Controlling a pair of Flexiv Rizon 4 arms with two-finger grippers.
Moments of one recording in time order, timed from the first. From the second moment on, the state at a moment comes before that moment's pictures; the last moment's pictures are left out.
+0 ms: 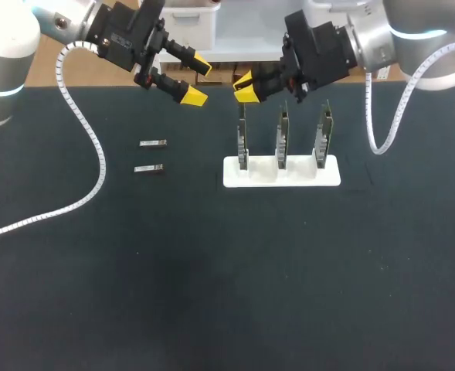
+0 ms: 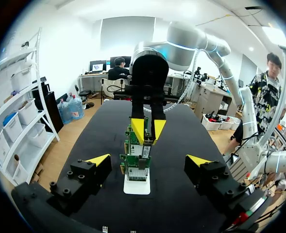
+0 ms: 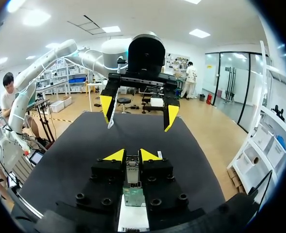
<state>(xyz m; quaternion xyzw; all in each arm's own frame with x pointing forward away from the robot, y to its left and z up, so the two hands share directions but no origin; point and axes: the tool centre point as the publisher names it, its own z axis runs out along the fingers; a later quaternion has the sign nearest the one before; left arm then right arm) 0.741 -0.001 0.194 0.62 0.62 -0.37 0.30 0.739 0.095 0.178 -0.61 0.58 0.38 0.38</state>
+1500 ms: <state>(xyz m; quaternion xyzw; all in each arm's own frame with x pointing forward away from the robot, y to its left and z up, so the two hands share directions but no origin) 0.741 -0.001 0.194 0.62 0.62 -0.37 0.30 0.743 0.095 0.177 -0.61 0.58 0.38 0.39</state>
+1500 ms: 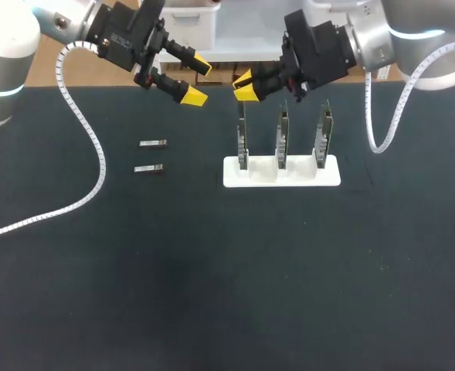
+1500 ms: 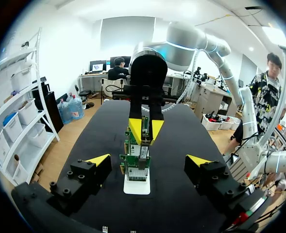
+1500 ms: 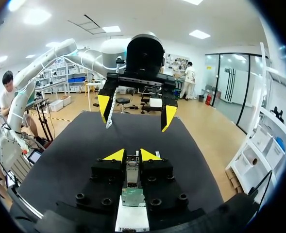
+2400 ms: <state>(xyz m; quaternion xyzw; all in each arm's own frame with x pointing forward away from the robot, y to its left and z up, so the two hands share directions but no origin) 0.741 -0.001 0.194 0.62 0.62 -0.37 0.30 0.744 0.094 0.177 -0.61 0.58 0.38 0.39</state>
